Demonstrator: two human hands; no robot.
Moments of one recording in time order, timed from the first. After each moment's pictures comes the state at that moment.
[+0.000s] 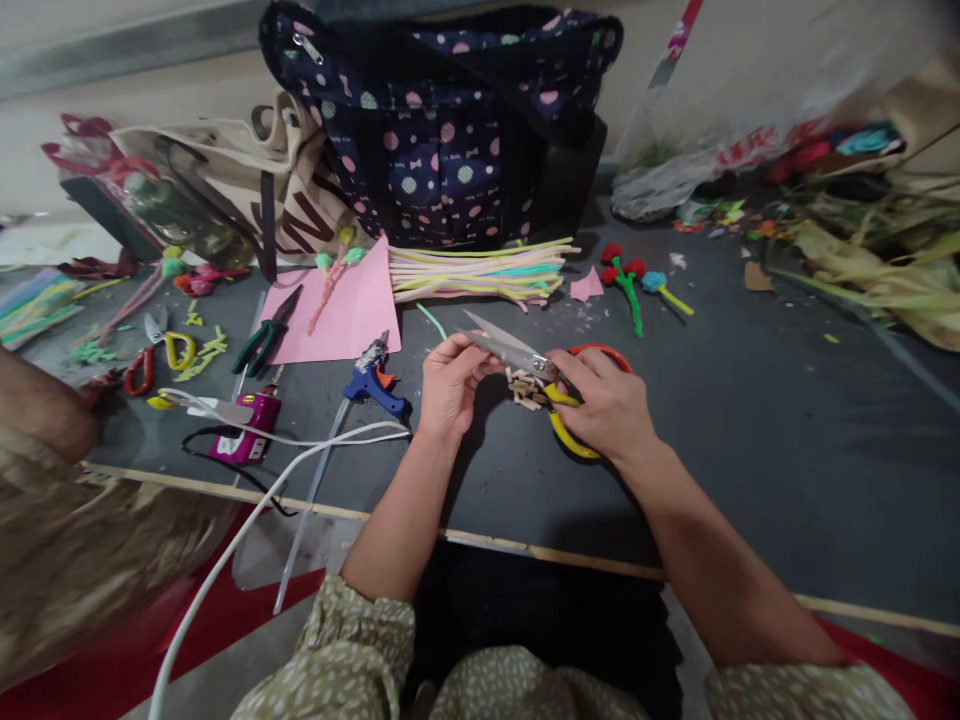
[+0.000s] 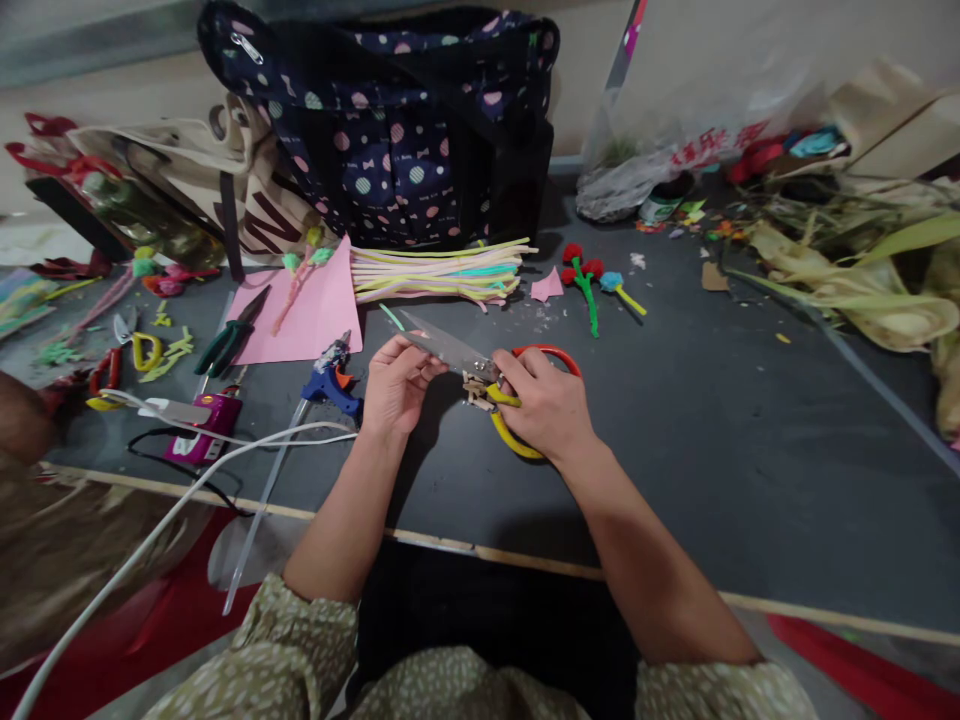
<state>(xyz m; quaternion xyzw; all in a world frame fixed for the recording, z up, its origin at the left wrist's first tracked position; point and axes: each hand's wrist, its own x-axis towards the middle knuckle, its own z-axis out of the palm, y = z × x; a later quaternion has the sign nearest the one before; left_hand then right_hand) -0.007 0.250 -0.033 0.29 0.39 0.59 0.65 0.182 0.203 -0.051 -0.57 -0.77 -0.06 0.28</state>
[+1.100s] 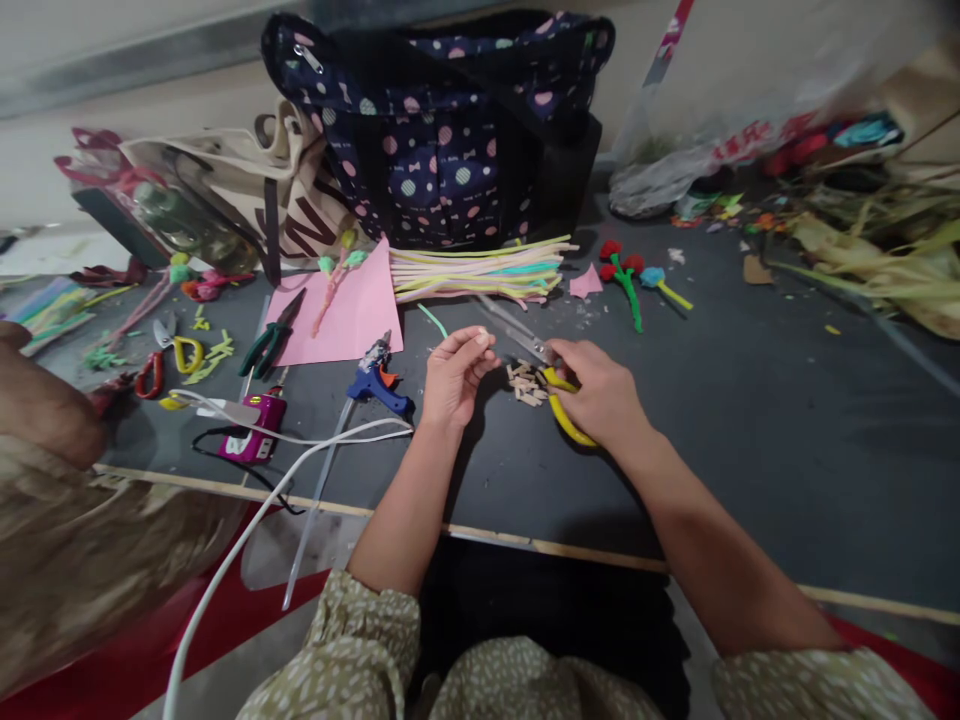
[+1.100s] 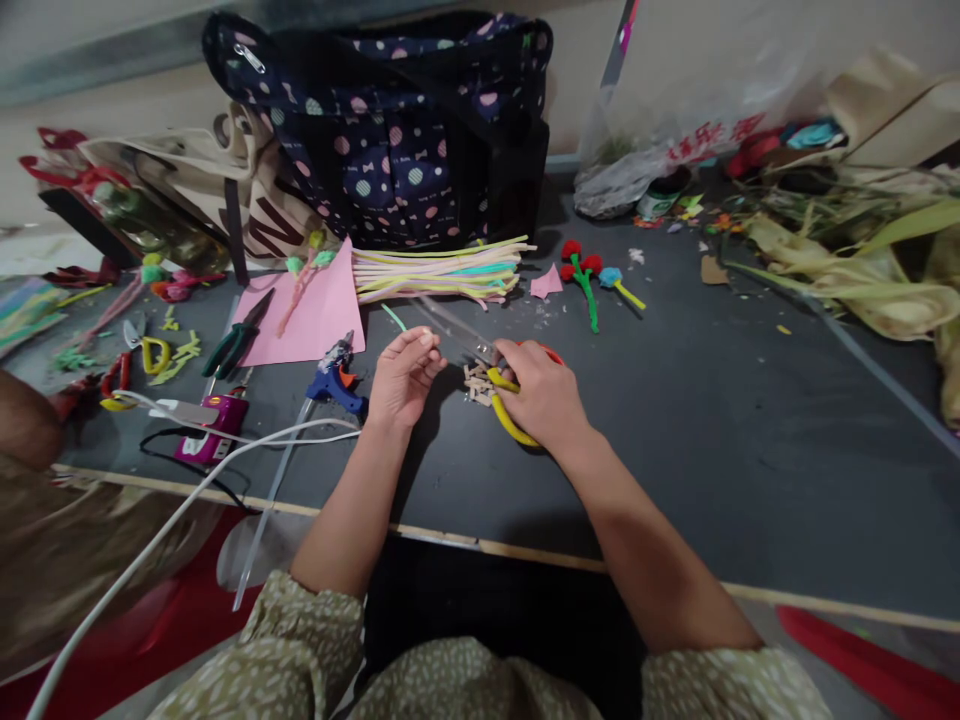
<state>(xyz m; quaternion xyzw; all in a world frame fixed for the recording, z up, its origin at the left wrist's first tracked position) -0.010 0.256 -0.037 0.26 0.41 0.57 0.67 0.182 0.209 -0.049 -0.58 -0.76 0.05 0.30</state>
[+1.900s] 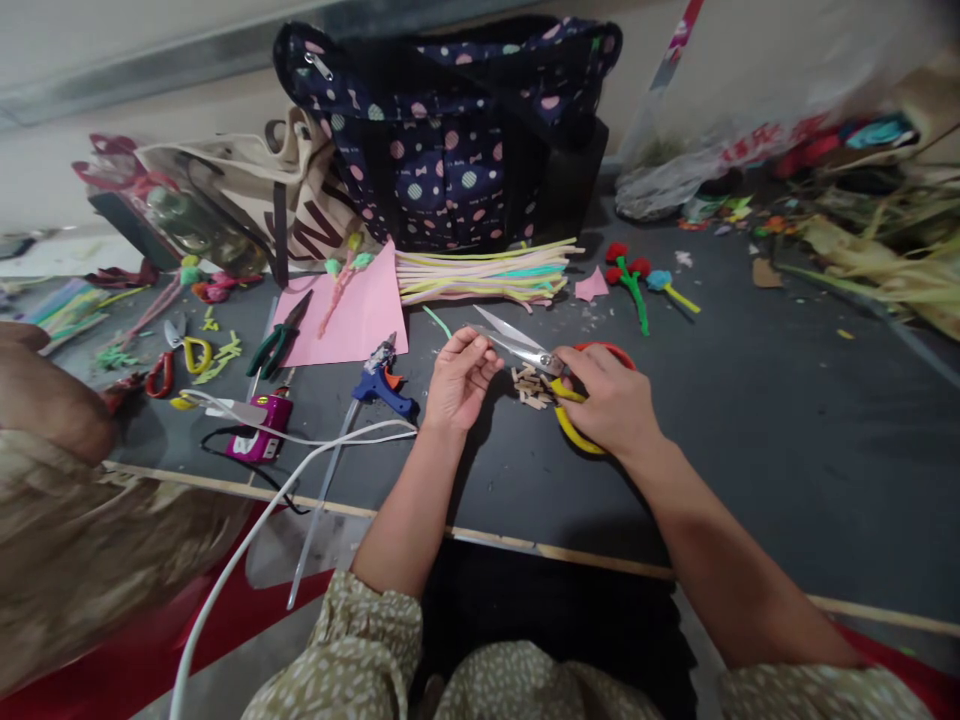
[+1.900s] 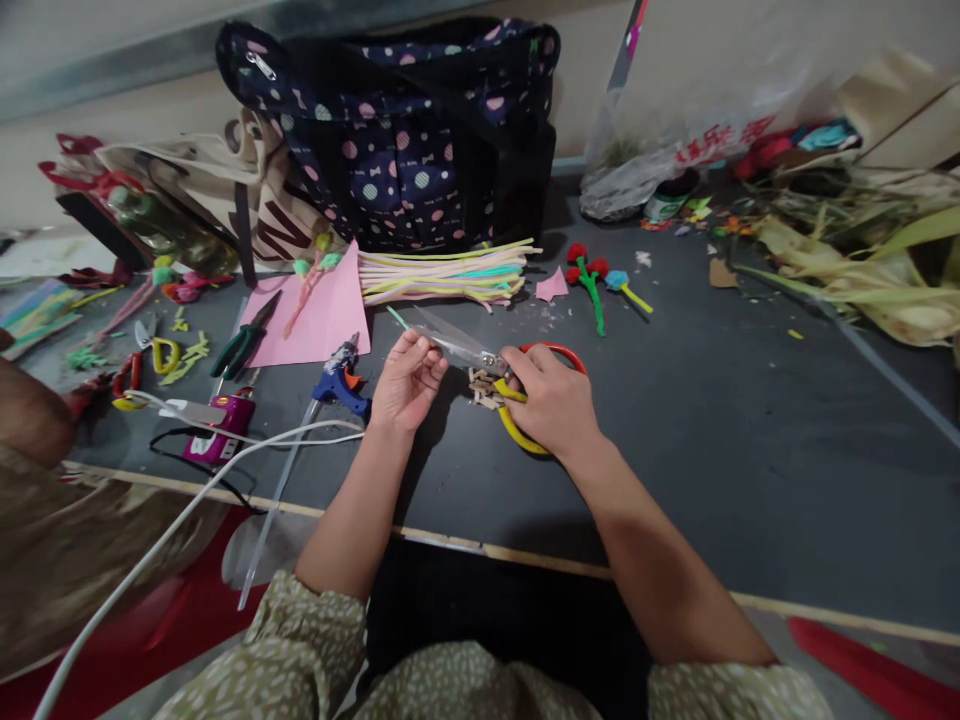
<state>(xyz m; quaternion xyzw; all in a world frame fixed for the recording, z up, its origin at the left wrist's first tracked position) -0.013 0.256 -0.036 0.21 0.34 0.57 0.72 0.180 0.205 -0.050 -0.58 -0.76 -0.05 0.30</state>
